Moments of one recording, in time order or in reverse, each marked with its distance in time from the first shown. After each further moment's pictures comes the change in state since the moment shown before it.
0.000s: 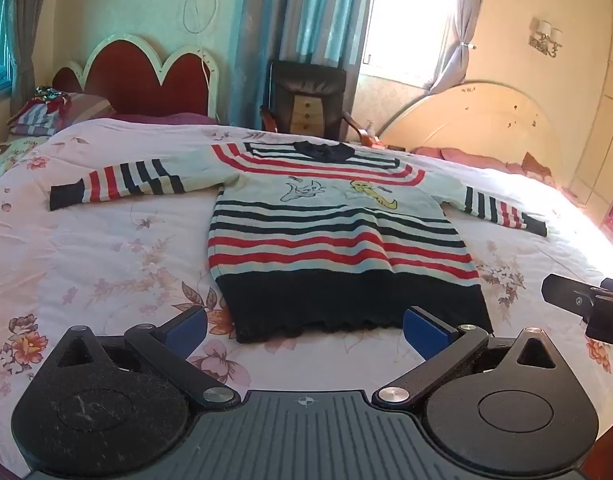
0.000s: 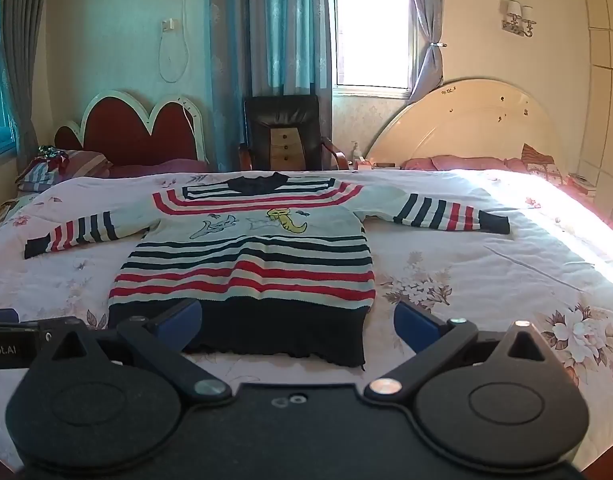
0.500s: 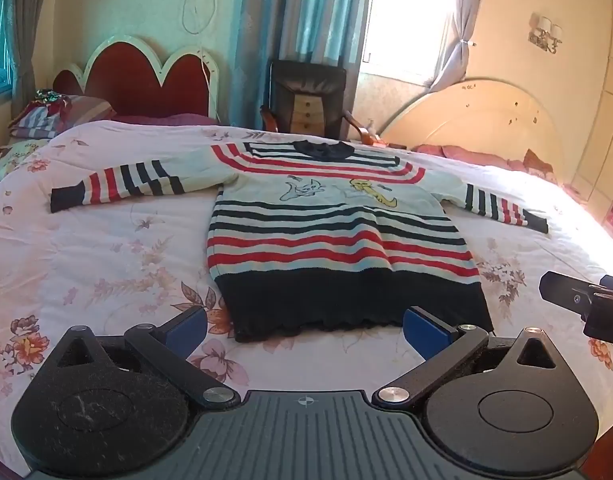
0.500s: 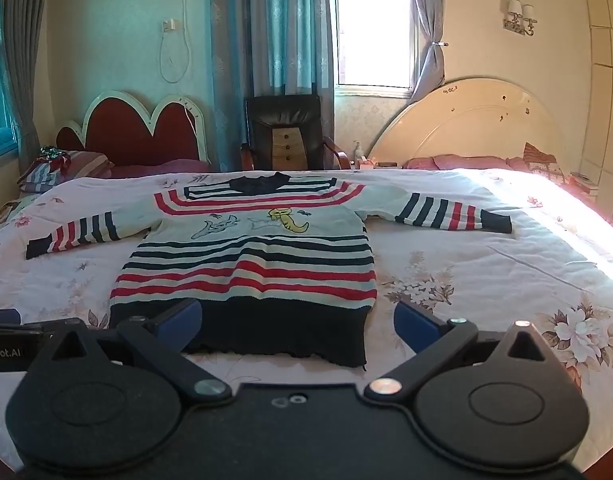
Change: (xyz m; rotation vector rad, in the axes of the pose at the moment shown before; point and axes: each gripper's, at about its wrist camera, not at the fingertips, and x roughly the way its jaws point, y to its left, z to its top) left arm -0.001 -0.004 0.000 0.020 0.007 0.017; right arm 0.000 -0.004 0.000 0.003 0.000 0.004
